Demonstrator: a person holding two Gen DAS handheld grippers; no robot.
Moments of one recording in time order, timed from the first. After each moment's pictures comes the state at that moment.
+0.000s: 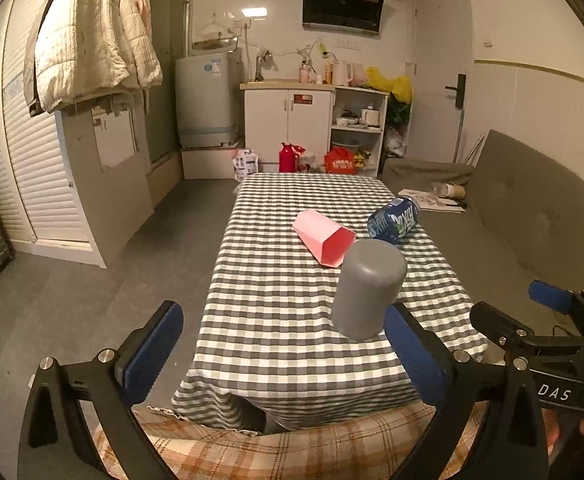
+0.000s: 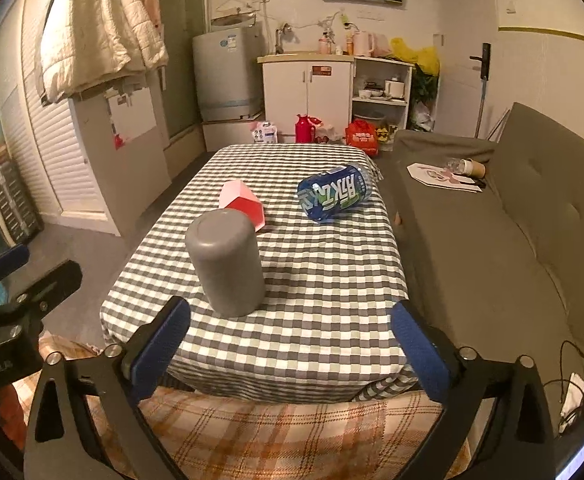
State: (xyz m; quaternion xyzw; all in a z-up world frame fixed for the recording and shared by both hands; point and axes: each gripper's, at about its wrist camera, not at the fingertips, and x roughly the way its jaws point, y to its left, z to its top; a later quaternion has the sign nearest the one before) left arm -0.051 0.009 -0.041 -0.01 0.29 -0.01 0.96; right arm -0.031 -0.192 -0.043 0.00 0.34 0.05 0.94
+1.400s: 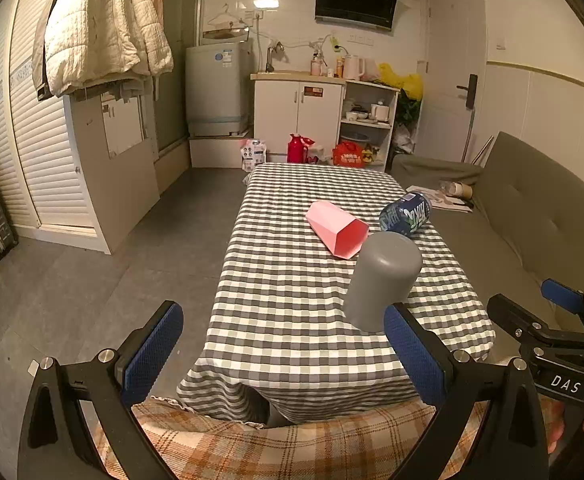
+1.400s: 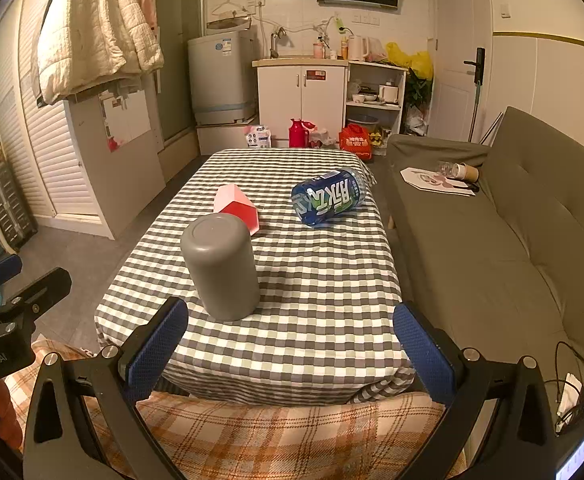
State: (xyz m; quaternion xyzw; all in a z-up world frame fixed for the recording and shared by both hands) left arm -0.052 0.022 -0.048 -0.02 0.31 0.00 0.95; right arm -0.032 -0.190 -0.043 0.00 0.33 0.04 0.94
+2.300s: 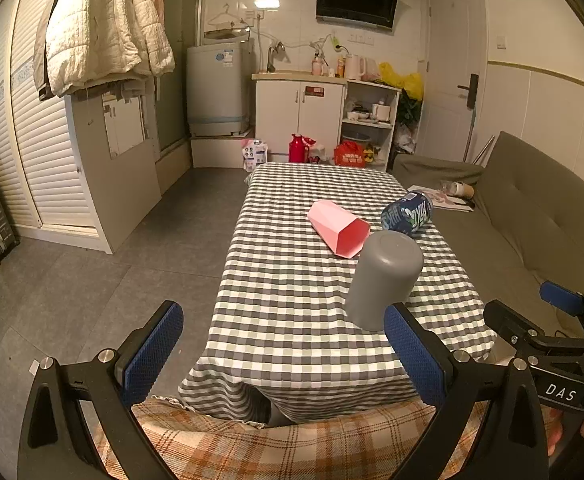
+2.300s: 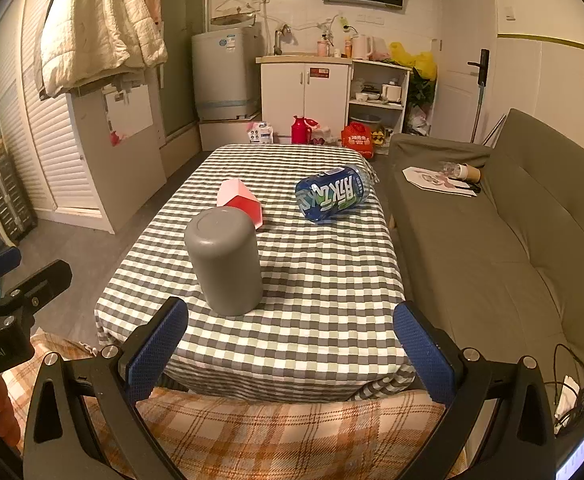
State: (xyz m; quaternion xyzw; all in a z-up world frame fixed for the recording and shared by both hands) left arm -0.052 0.023 -0.046 -0.02 0.31 0.00 0.95; right arm -0.032 -0.187 -0.046 -0.01 0.33 0.05 0.94
